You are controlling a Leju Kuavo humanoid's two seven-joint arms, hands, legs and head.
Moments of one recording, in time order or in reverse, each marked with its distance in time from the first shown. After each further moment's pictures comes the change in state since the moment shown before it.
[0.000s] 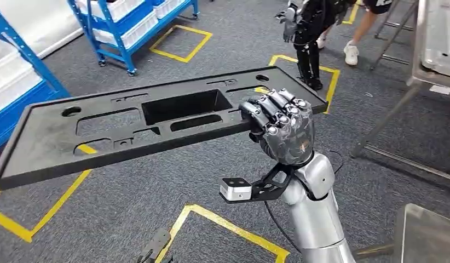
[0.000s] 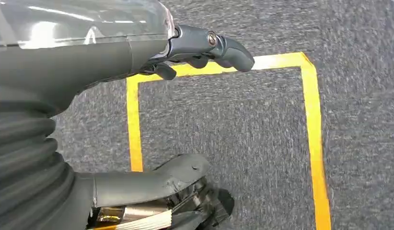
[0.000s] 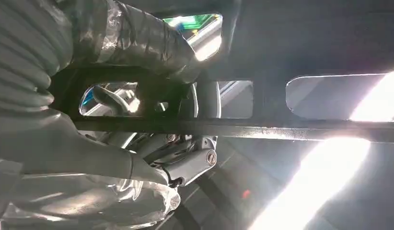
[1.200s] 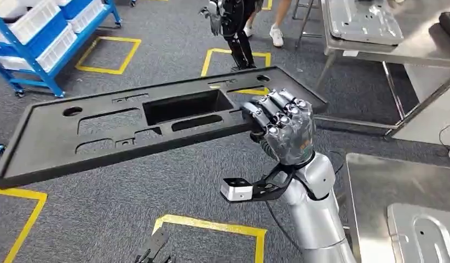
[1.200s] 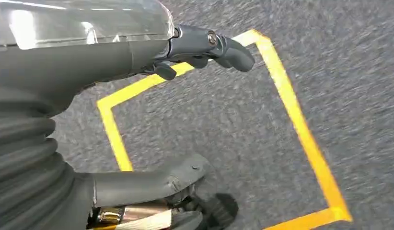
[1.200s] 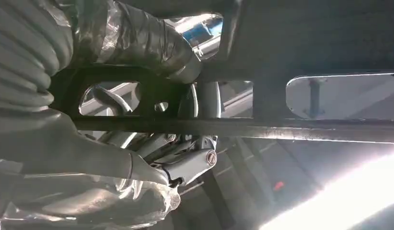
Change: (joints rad) left arm 0.003 0.002 -0.009 0.000 0.001 0.005 -0.005; right arm 0.002 -0.007 0.000 0.003 -0.006 0.000 0.000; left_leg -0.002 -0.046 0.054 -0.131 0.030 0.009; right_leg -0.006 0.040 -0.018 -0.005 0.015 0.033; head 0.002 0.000
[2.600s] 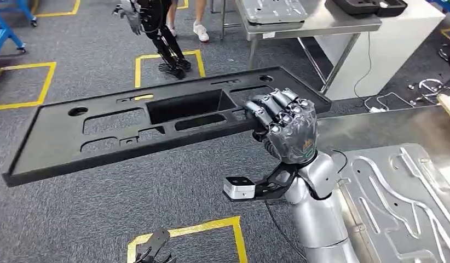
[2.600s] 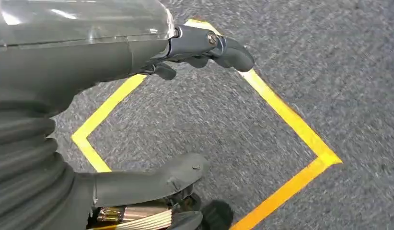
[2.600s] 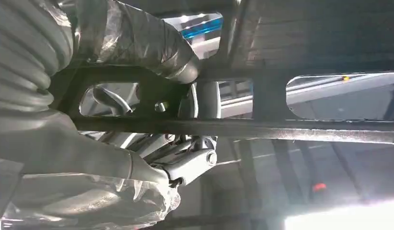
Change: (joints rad) left arm -0.007 -0.003 -0.008 0.000 0.000 0.000 0.000; right arm -0.017 -0.011 0.000 0.013 -0.006 0.000 0.018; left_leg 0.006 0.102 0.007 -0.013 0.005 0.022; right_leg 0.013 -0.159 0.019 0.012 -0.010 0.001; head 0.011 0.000
